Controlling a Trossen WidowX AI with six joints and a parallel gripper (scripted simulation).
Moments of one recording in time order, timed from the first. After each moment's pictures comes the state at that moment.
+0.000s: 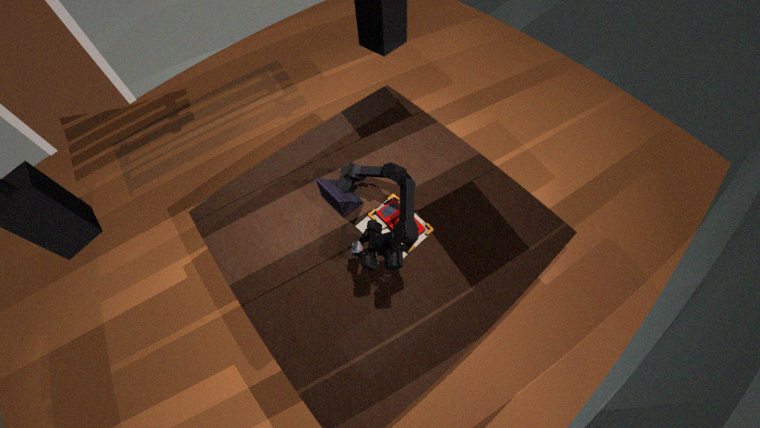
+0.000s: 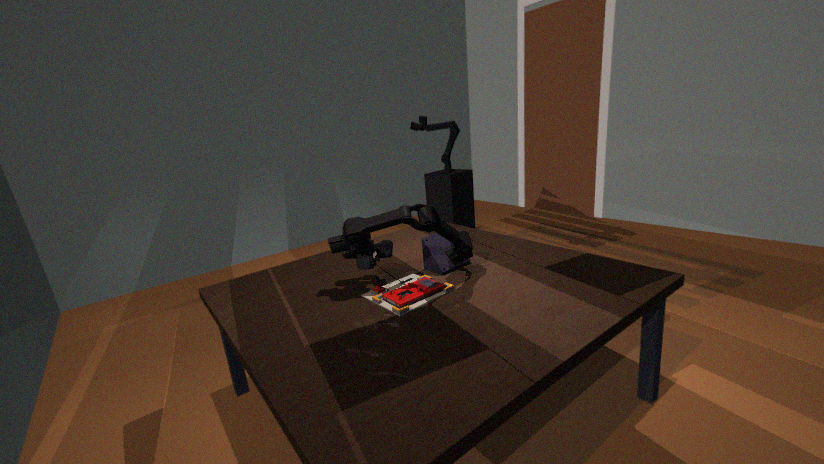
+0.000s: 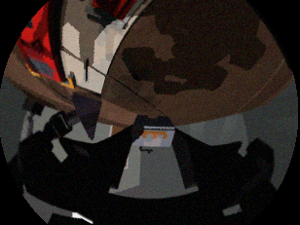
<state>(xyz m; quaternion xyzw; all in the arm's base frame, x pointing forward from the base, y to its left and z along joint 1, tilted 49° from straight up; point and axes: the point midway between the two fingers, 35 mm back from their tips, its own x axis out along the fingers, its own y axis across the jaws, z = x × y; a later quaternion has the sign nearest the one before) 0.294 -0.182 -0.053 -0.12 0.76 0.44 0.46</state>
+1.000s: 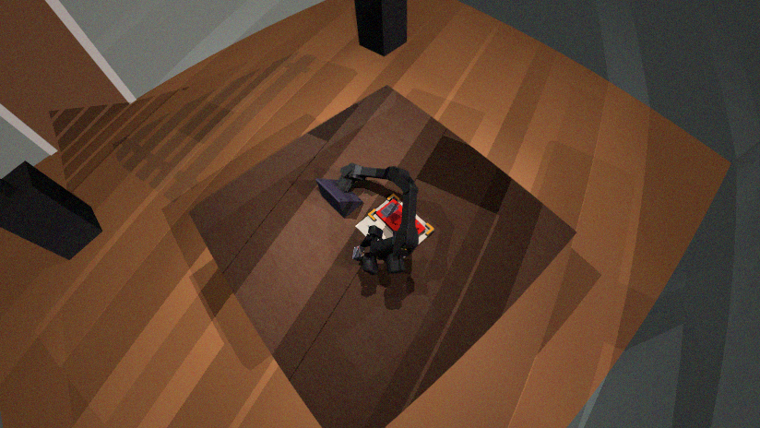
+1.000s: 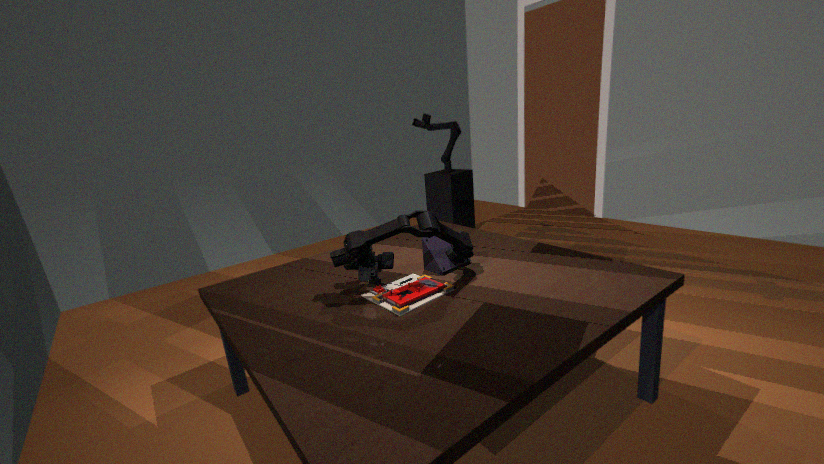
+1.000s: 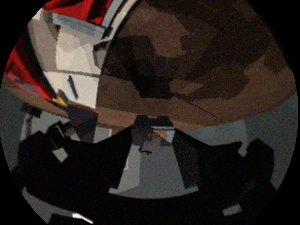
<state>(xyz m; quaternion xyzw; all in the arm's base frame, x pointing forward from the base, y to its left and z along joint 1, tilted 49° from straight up) 0.299 -0.148 -0.083 -0.12 0.76 0.44 0.46</state>
